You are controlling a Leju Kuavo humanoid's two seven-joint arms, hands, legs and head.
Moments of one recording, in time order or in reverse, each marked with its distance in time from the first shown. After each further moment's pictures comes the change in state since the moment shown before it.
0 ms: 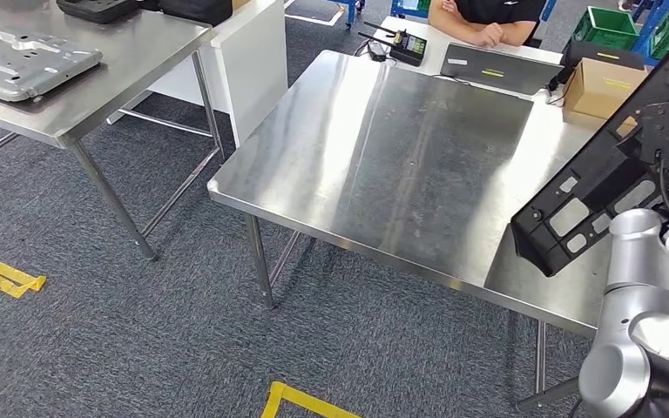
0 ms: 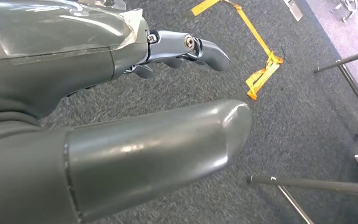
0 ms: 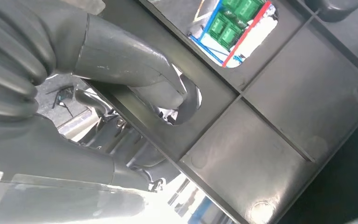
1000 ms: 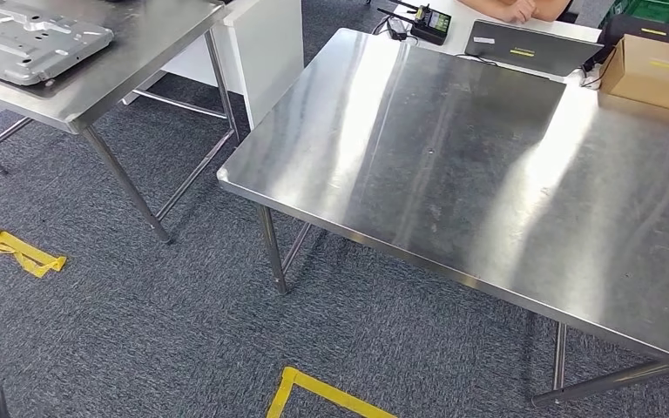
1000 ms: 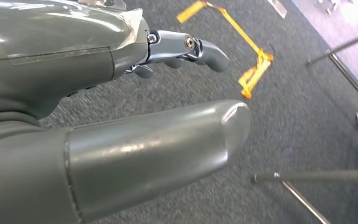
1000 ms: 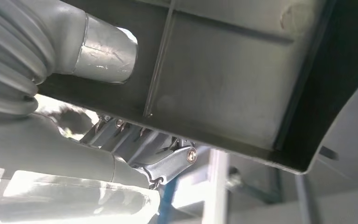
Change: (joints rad) left arm -0.049 0.049 -0.105 0.042 -0.022 0.002 0.000; right arm -0.586 -0.319 0.244 -0.594 -0.032 0.623 0.112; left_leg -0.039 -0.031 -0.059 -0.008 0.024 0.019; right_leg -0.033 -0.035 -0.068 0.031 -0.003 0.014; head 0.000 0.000
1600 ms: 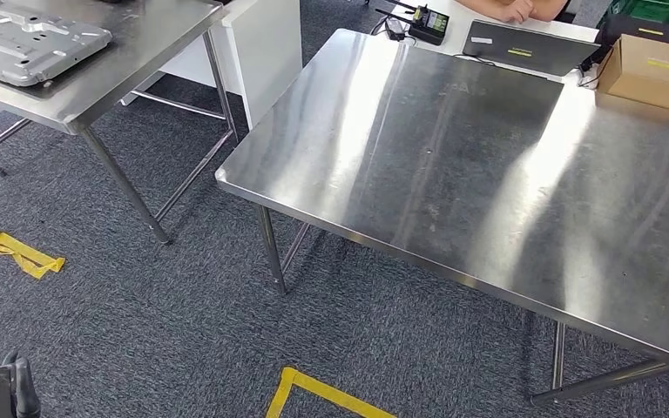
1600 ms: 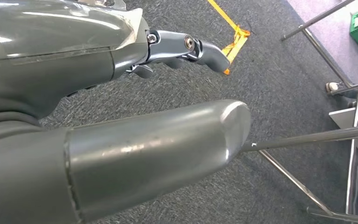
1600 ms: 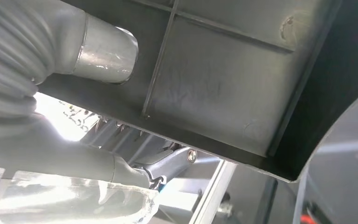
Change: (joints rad) left arm -0.015 -0.002 -0.151 -0.015 0.073 0.009 0.000; right arm 0.726 -0.145 -0.283 -0.022 -0.112 -0.128 -0.107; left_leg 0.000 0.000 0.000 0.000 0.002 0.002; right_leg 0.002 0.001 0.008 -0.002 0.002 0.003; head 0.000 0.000
